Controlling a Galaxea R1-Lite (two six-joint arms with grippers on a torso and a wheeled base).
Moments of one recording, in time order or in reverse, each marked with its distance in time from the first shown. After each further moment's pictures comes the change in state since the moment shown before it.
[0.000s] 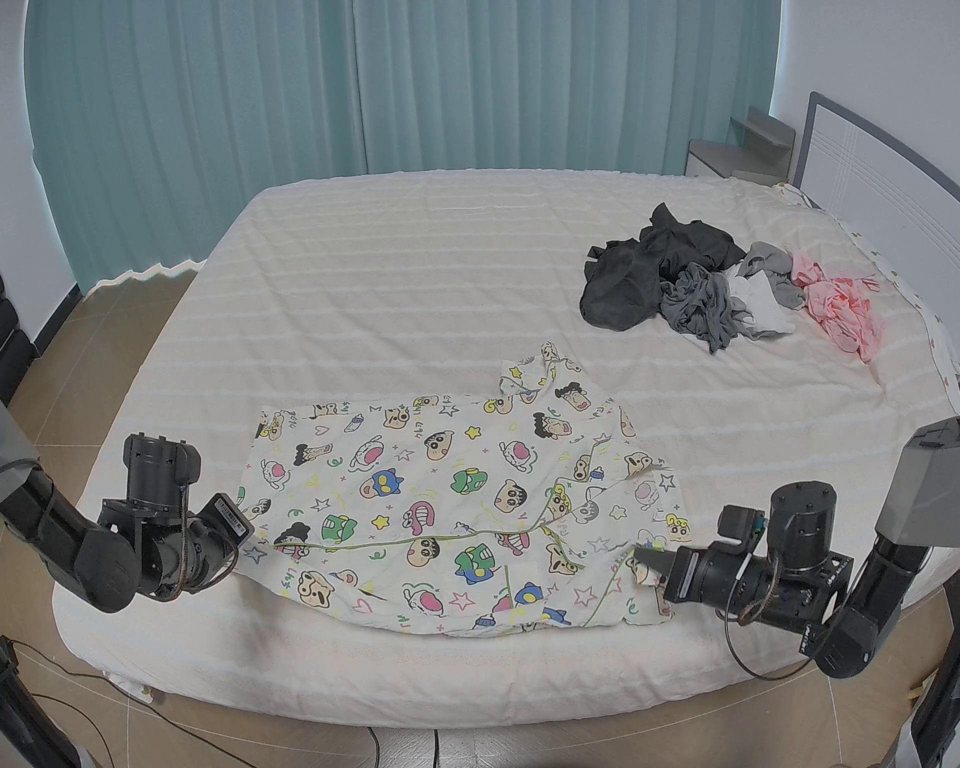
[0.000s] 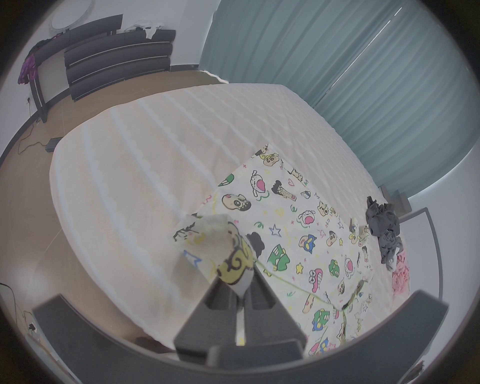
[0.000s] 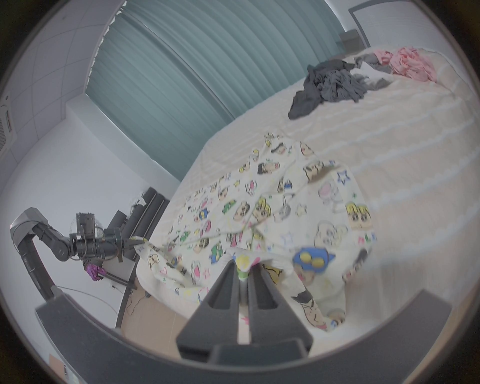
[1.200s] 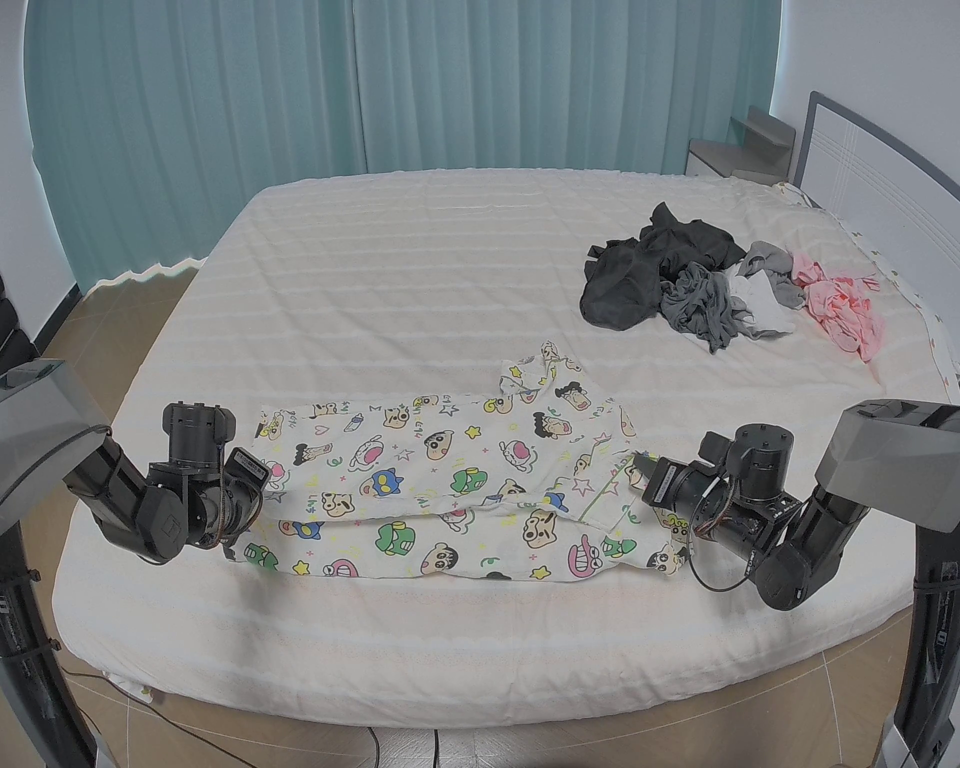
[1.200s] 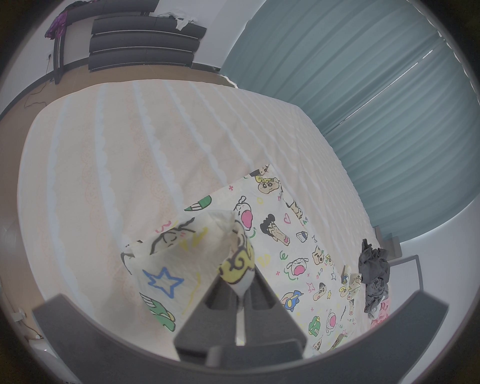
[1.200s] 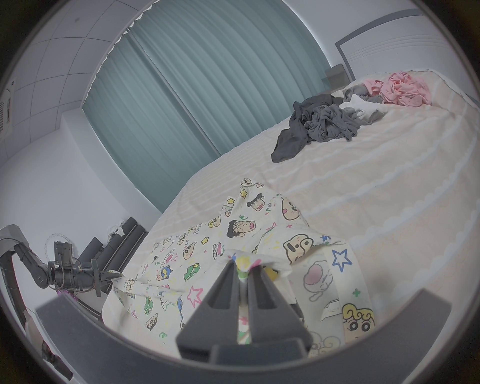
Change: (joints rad) left arm 0.039 0.258 -0.289 -0.066 0.023 -0.181; right arm -0.120 0.239 -0.437 0.003 -0.098 -0.032
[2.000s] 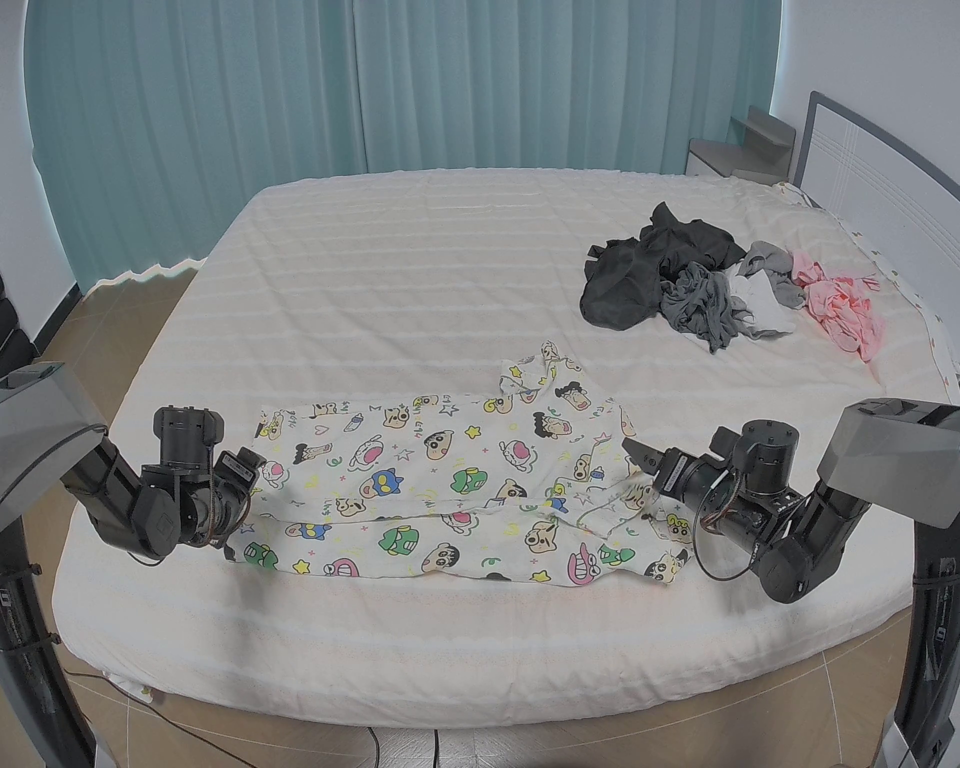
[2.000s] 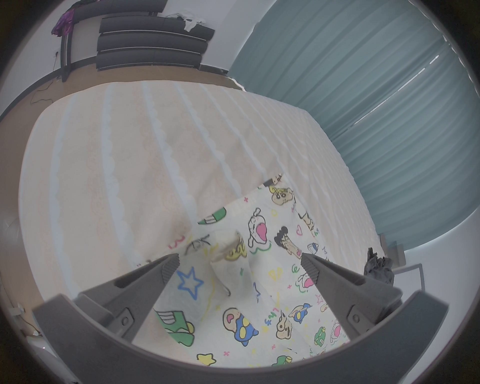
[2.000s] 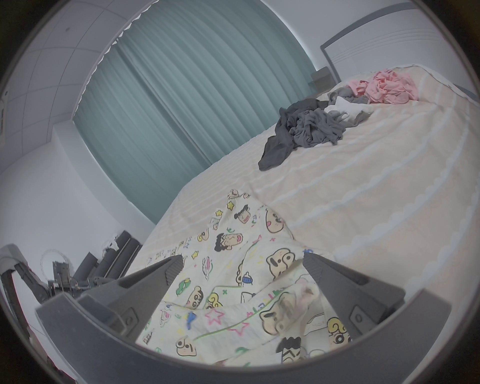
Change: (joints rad) left arm 0.049 0.024 -0.005 -0.004 -0.009 -0.002; right arm -0.033 0.019 -0.024 -0.007 -0.027 0.045
